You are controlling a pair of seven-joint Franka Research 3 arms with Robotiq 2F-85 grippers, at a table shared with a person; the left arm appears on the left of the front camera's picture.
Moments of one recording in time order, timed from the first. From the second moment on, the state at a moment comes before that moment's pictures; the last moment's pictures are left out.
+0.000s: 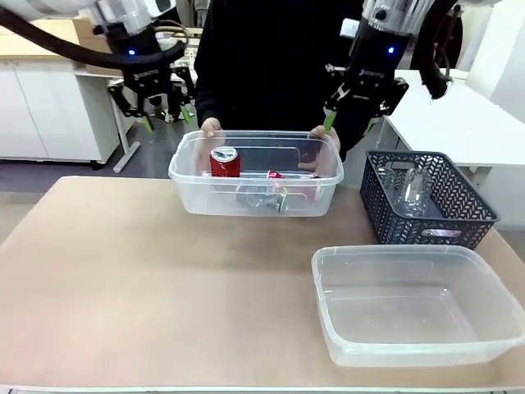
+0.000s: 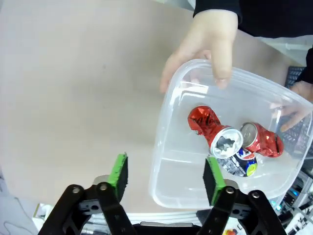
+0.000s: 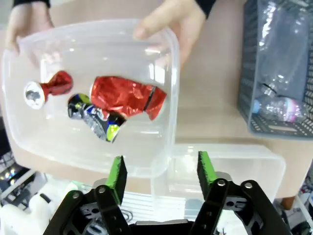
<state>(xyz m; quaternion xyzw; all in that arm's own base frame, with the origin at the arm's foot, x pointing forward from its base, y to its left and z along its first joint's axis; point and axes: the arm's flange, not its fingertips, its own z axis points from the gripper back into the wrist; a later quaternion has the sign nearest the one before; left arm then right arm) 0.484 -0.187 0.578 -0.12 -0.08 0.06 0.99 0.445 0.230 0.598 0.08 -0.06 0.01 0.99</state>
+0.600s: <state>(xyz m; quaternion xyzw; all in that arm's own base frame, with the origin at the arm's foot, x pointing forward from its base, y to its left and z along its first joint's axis) 0.451 -0.187 0.557 -0.12 -0.08 0.01 0.99 0.397 0.201 0.586 0.11 -0.08 -0.01 0.99</state>
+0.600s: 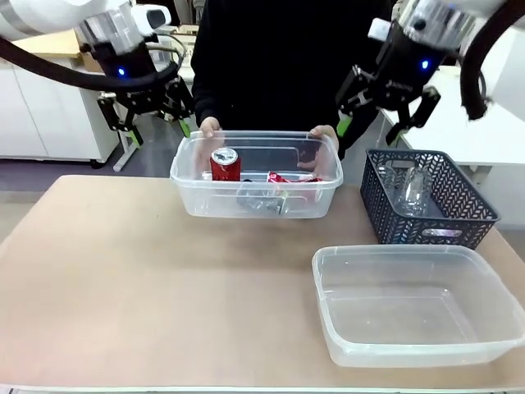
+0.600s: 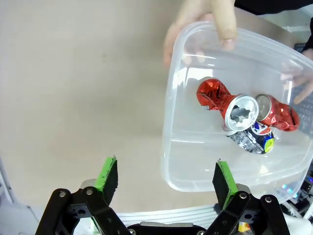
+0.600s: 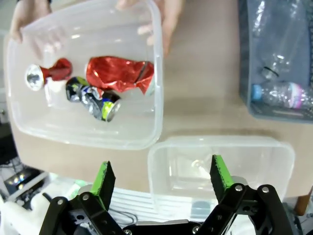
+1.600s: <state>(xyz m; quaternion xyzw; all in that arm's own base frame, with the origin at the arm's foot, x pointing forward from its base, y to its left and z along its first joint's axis) 0.451 -0.187 0.557 -0.12 -0.07 0.03 0.99 0.389 0.204 0.591 0.11 -0.08 0.00 0.99</state>
